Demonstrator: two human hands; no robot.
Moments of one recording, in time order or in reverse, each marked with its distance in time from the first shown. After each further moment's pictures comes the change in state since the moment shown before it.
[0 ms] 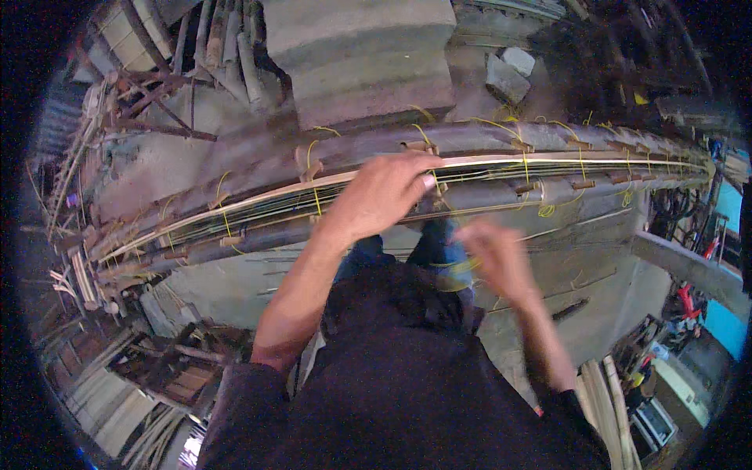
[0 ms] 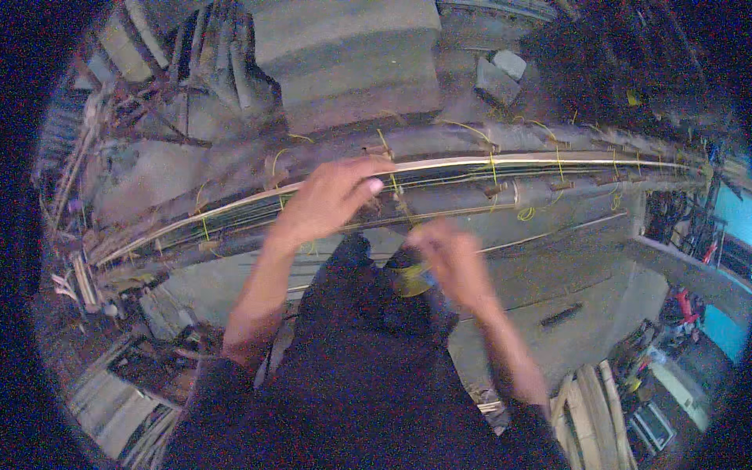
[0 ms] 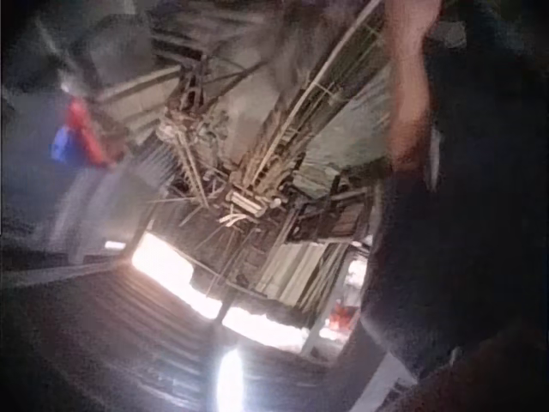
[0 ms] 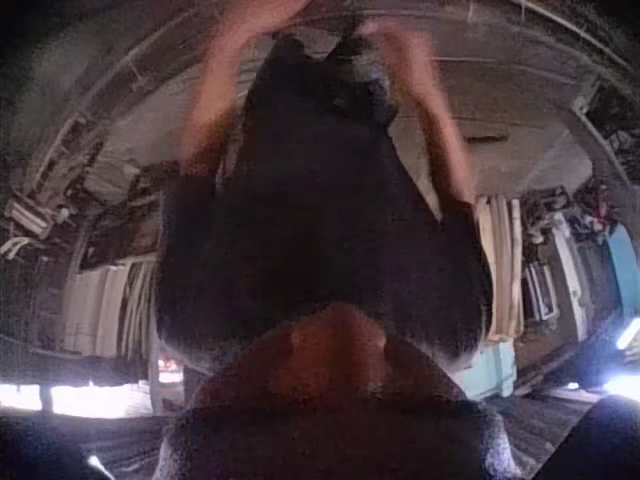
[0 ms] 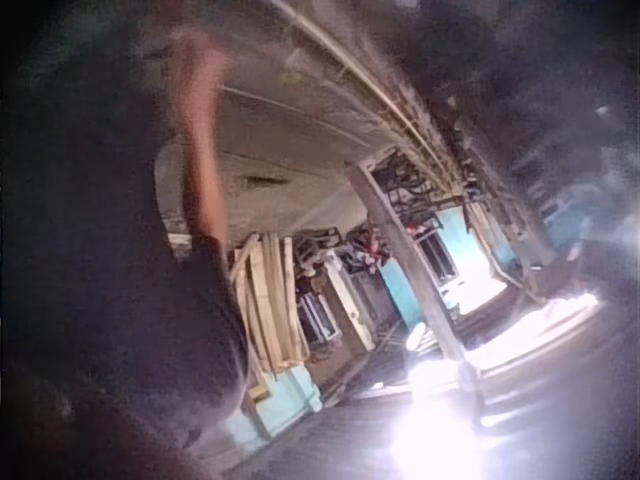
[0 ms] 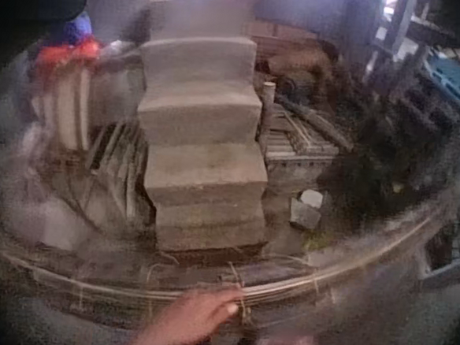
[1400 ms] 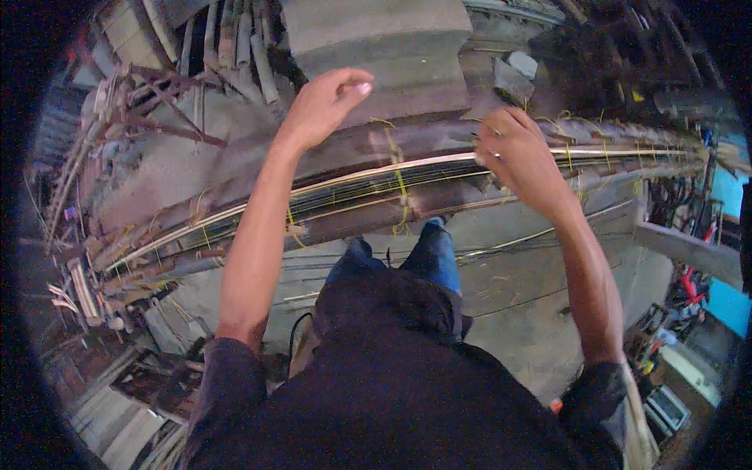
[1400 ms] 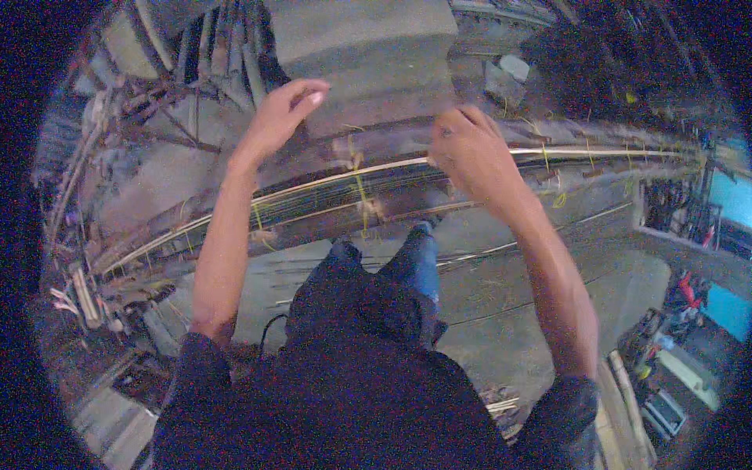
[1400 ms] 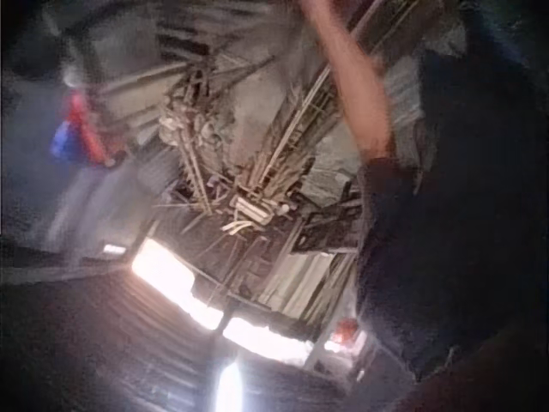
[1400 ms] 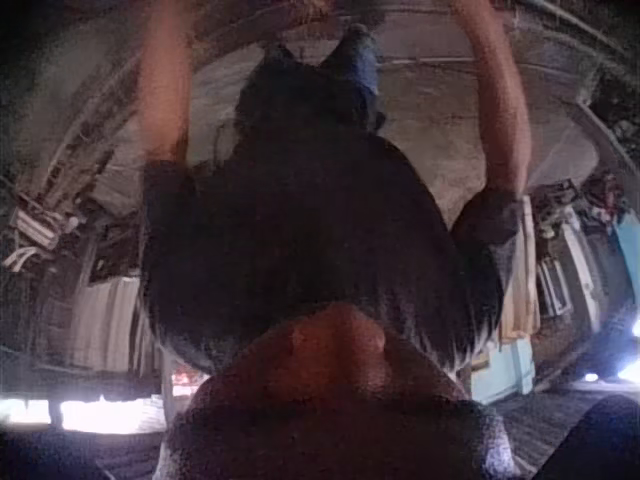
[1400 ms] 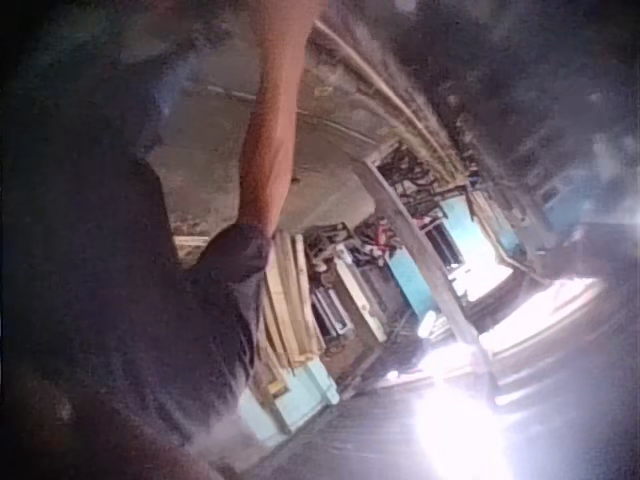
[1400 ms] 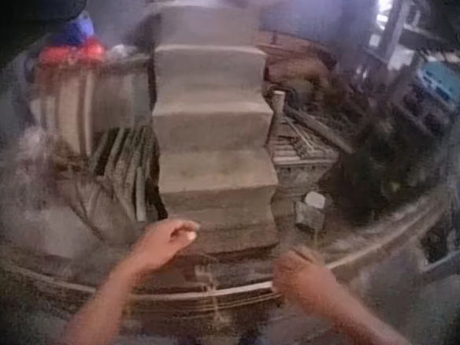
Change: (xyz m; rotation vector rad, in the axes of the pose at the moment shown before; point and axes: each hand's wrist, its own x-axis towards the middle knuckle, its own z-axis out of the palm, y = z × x) left_hand -0.036 -0.130 -0.159 0.117 0.200 -0.168; right_hand 0.119 -0.077 0.036 -0.719 -0.076 -0.350
